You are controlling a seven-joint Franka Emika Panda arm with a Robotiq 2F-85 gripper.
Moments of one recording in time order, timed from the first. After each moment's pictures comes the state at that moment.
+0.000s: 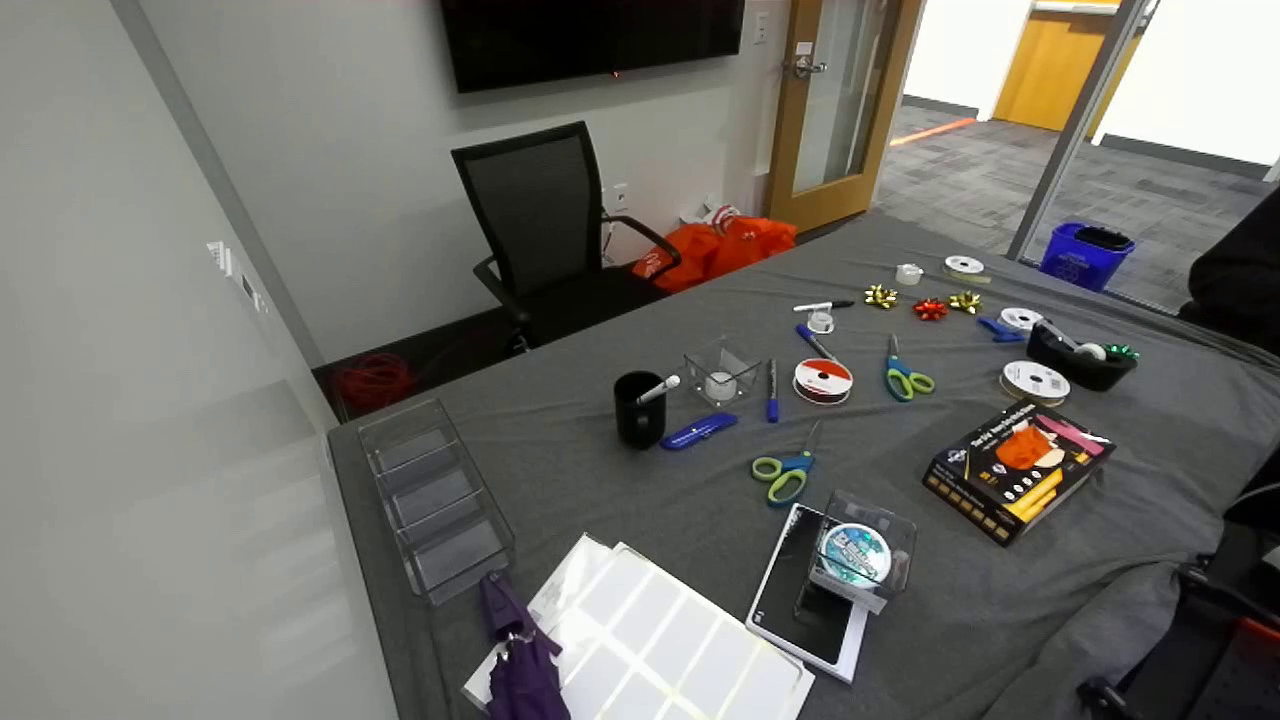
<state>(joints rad) -0.12 -0.59 -0.29 -2.22 -0.29 1.45 -0.46</state>
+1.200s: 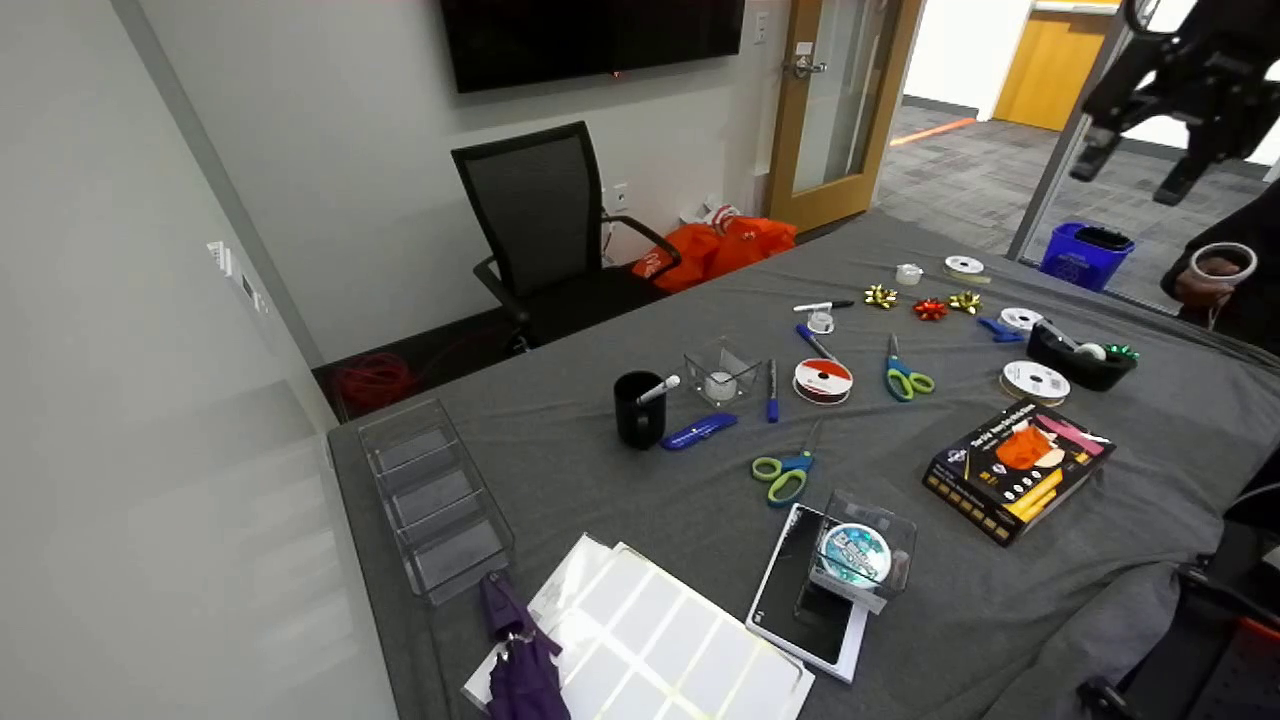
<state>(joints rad) -0.11 -0.46 -0.04 -2.23 0.25 1.83 0.36</state>
